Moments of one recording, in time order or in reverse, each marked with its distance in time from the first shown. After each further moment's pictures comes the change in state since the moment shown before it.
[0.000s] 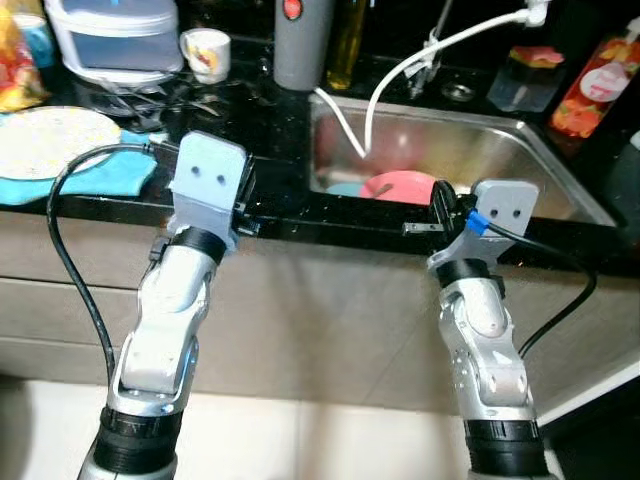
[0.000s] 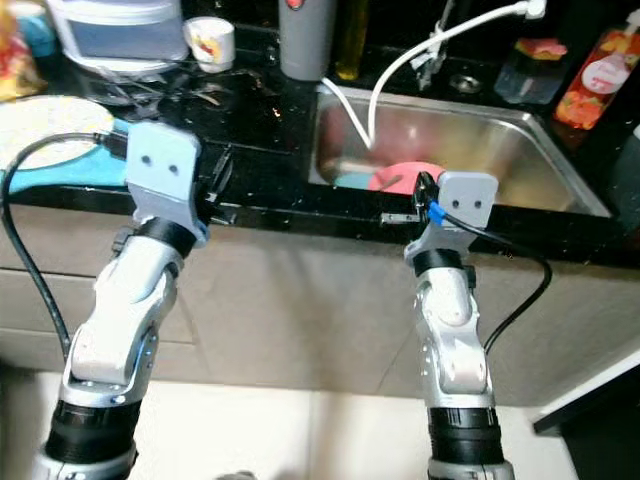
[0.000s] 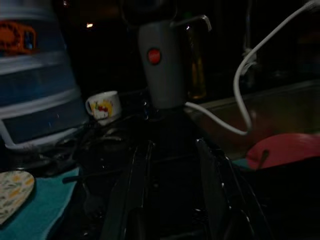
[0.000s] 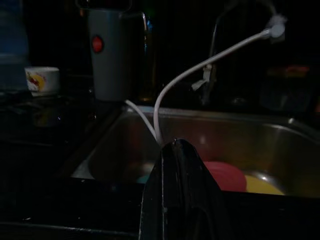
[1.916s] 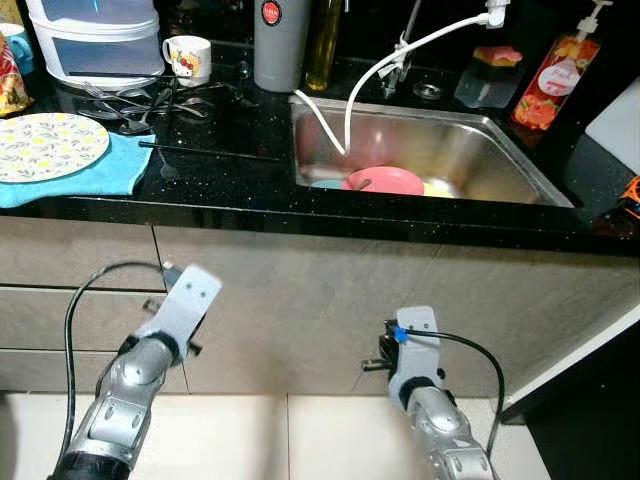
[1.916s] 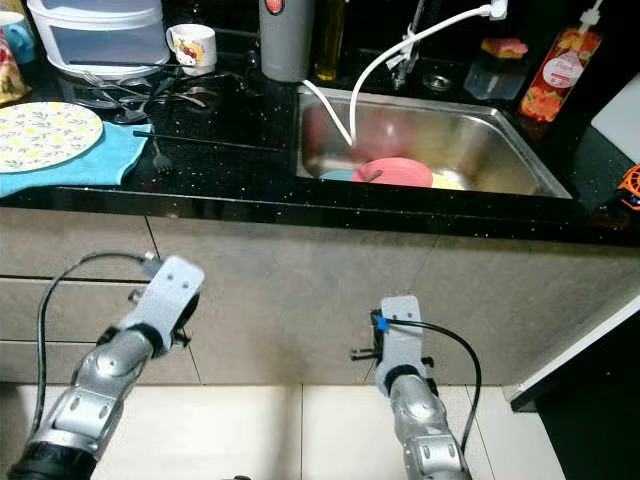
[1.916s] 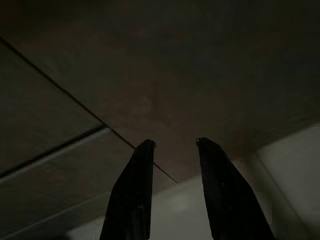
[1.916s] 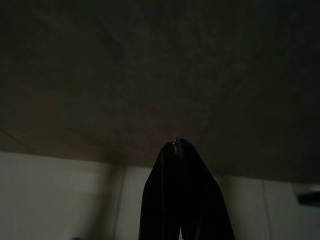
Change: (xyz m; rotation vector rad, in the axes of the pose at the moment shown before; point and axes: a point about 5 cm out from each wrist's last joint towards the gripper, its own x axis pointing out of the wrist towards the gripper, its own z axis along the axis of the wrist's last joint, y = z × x) left arm -0.086 0.027 -0.168 0.153 0.731 -0.141; right arm -0.110 0.001 -0.144 -0.063 0.727 0.105
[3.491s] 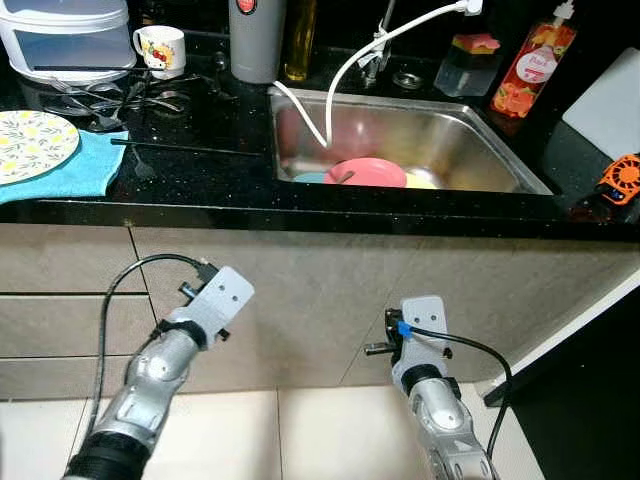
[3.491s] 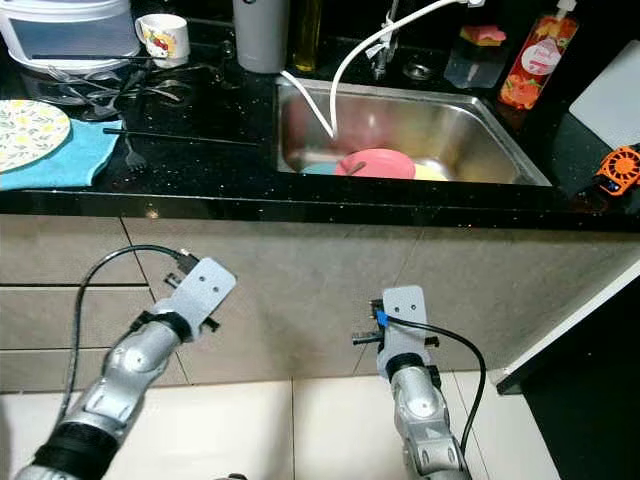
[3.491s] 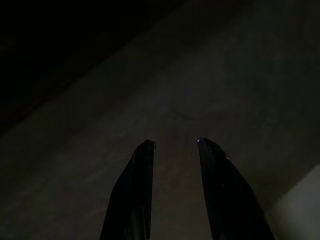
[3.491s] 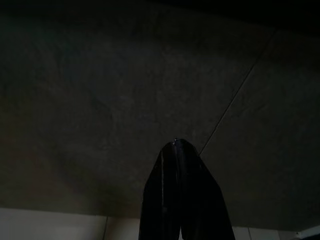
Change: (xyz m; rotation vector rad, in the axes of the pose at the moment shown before) left arm 0.017 -0.024 0.036 0.149 -0.325 -0.082; right arm -0.001 0.009 0.033 -0.034 -0.246 0.000
